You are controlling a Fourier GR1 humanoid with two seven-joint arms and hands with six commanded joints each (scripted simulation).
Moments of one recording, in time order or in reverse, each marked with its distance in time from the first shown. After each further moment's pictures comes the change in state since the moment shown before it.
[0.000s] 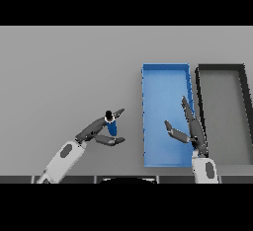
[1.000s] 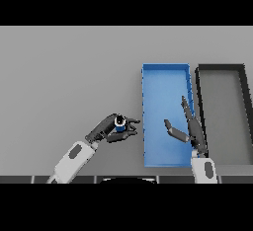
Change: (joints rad) left arm -0.016 -0.115 -0.014 -0.125 0.053 0.071 -0.104; right arm -0.008 0.000 0.008 0.004 0.031 -0.015 0.012
